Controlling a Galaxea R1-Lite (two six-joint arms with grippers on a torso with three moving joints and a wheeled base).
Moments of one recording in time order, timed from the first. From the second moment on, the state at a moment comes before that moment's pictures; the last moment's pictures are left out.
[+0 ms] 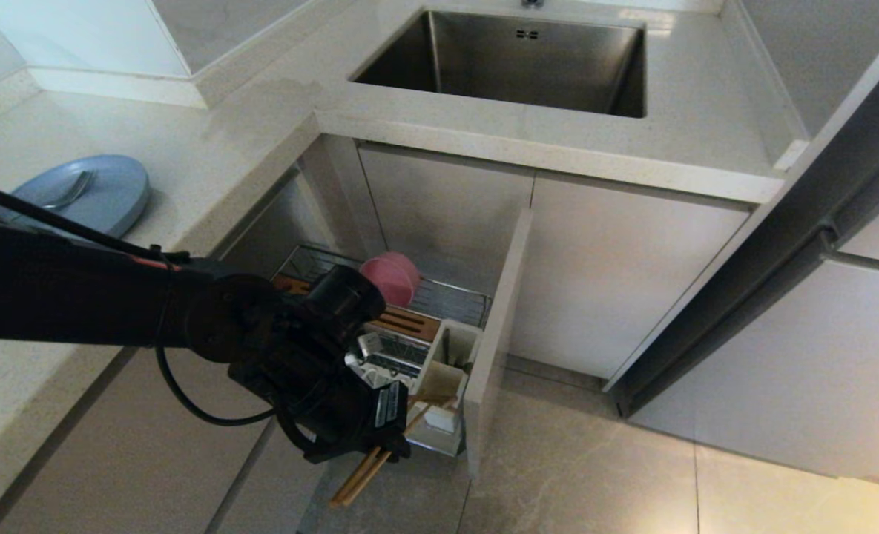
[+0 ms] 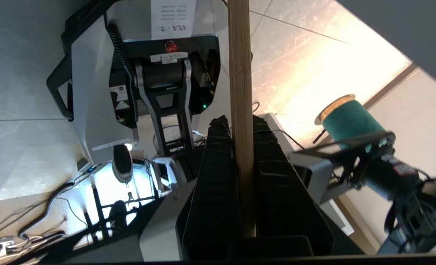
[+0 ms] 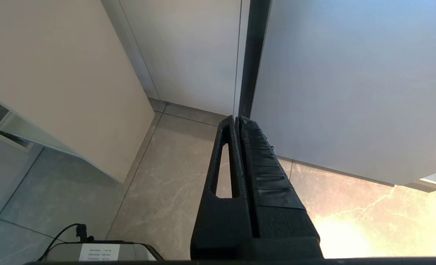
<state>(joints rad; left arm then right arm) -0.56 1.86 -1.22 0.54 -0.28 -0.60 0.01 0.00 0.00 -0.03 0.00 0.00</state>
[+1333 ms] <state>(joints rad) -0.54 2.05 -1.26 0.37 -0.28 -0.60 0.01 0.00 0.00 -0.03 0.00 0.00</state>
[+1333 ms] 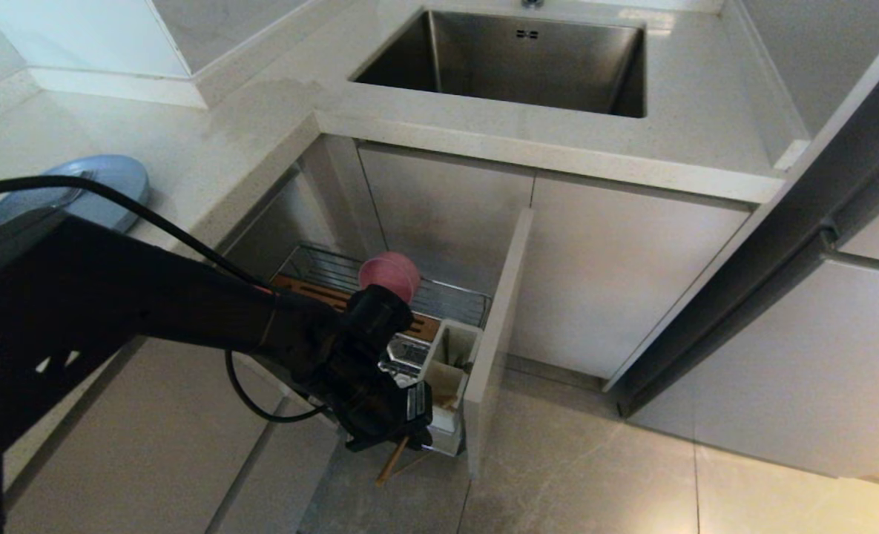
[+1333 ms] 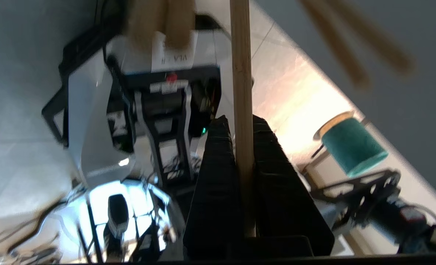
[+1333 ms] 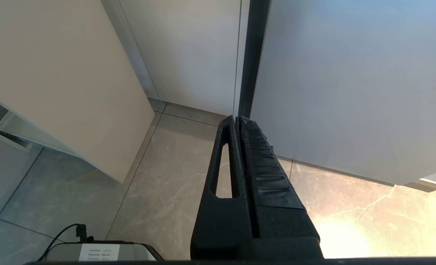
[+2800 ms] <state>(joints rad) -0.51 2.15 -1.31 0.23 -0.27 -0.61 0.01 0.00 0.00 -0.03 0.00 0.00</state>
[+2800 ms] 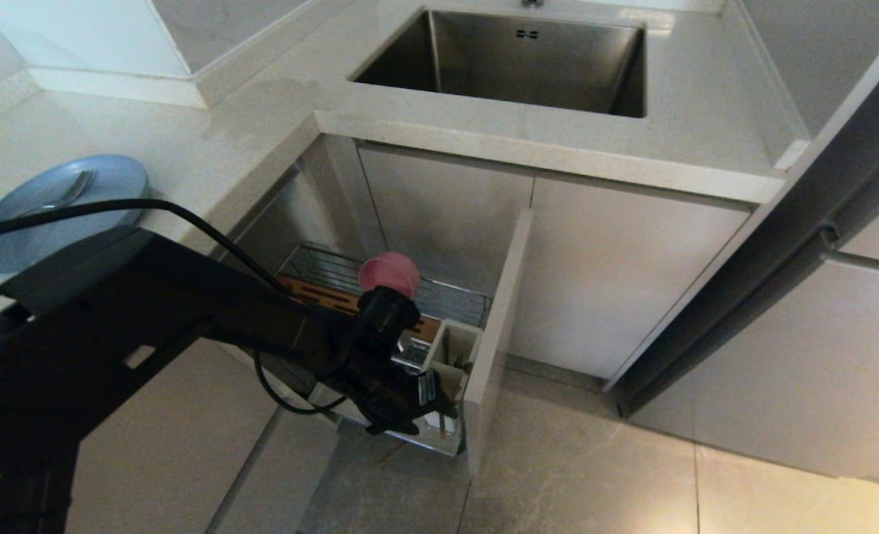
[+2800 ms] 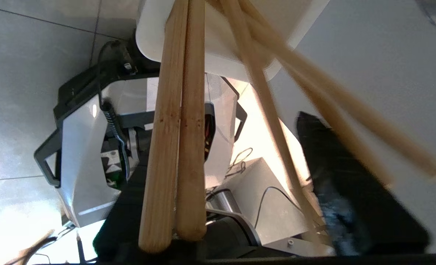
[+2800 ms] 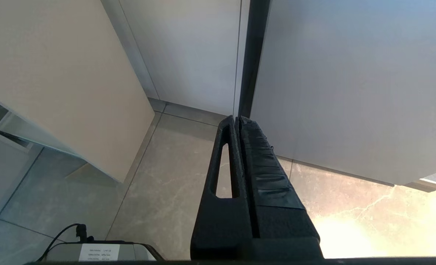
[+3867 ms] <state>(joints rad) -0.53 1.89 -1.27 0.26 -0.09 -0.61 0.01 0.00 0.00 -0.03 0.00 0.00</state>
